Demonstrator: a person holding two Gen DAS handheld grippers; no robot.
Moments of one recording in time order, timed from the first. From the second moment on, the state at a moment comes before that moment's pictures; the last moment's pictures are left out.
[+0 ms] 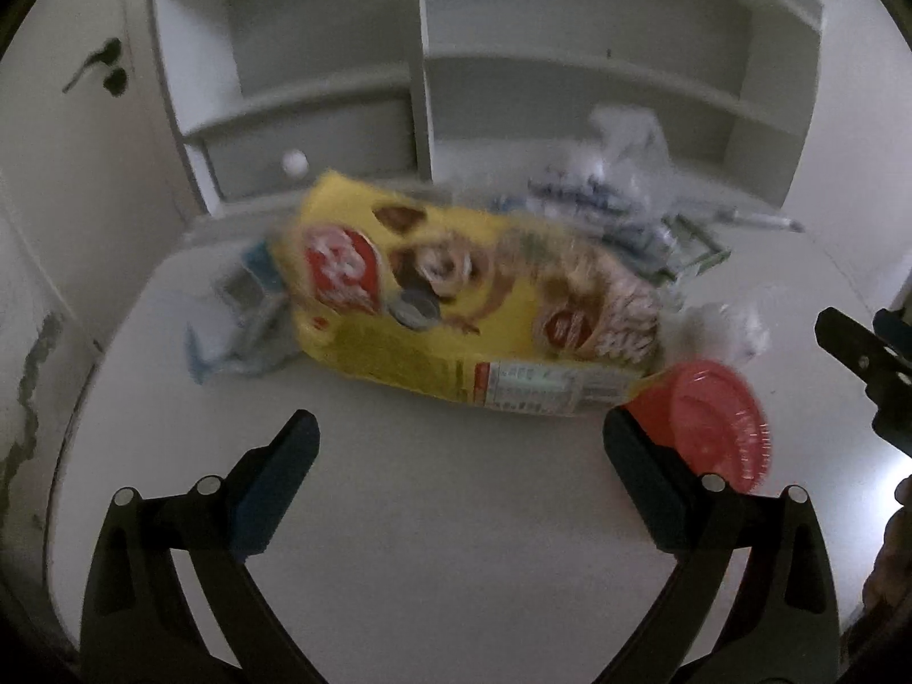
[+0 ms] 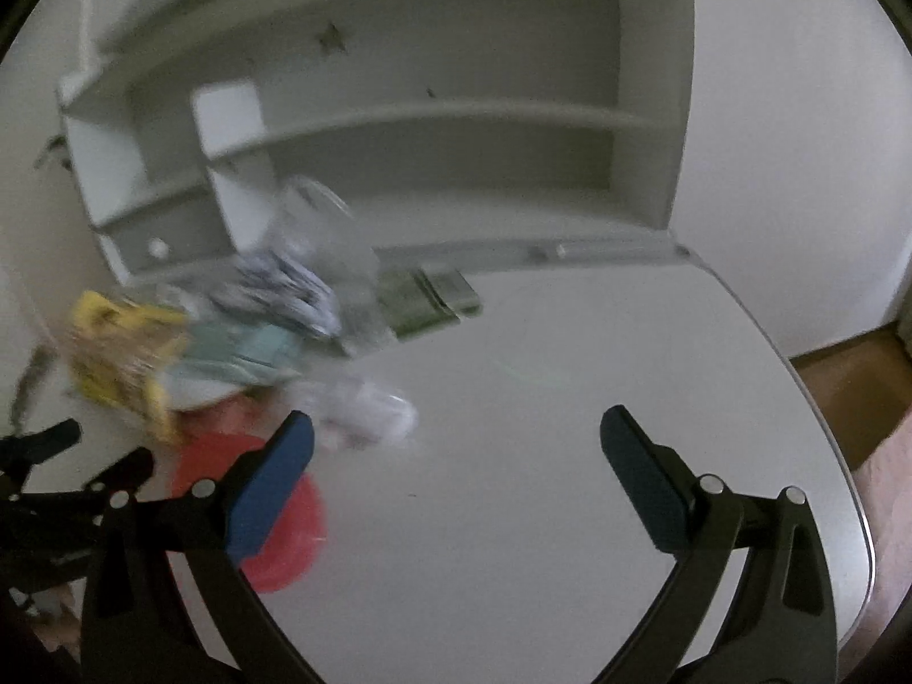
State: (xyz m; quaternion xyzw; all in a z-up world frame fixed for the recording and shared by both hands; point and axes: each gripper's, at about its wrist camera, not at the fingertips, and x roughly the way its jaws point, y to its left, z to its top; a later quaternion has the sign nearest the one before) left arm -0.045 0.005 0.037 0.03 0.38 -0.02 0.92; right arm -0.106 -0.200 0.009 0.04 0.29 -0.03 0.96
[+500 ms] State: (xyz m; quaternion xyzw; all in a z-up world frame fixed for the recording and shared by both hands) left arm -0.105 0.026 0.076 0.02 0.33 0.02 0.94; right arm -0.167 -0.186 0.012 0.00 0.29 0.00 0.96
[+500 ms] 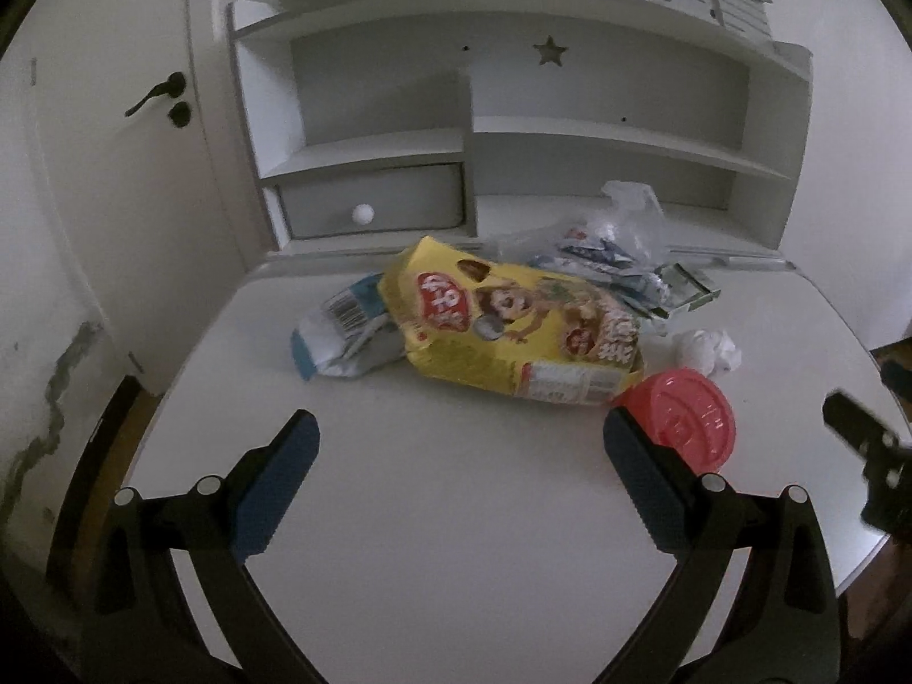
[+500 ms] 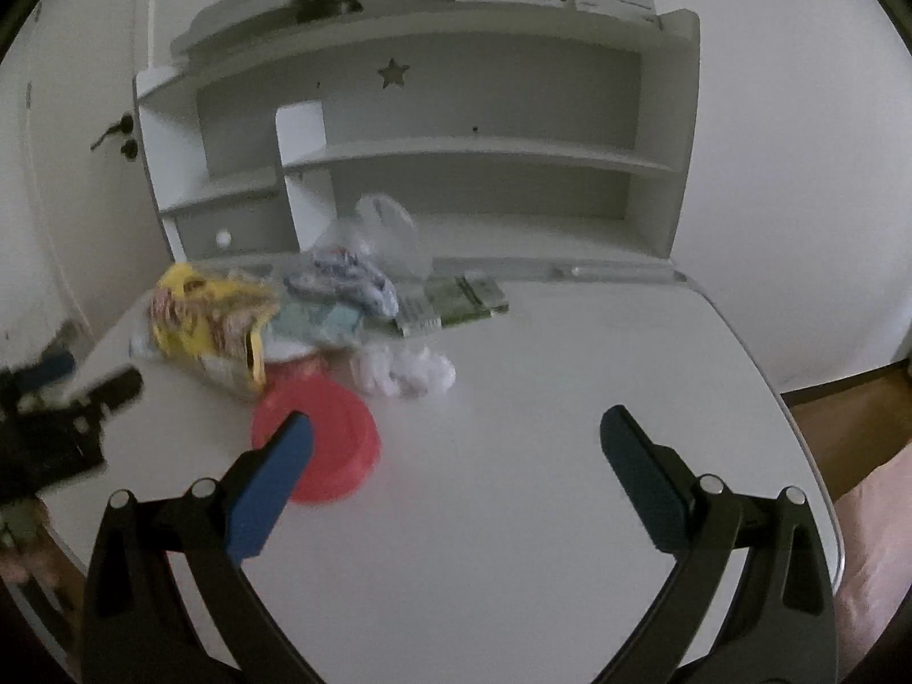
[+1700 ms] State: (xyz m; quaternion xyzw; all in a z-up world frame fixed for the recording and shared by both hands) left arm -0.107 0.080 0.062 -0.01 0.36 0.07 0.93; right arm -0.157 -0.151 -0.019 -0.01 0.33 0.06 0.94
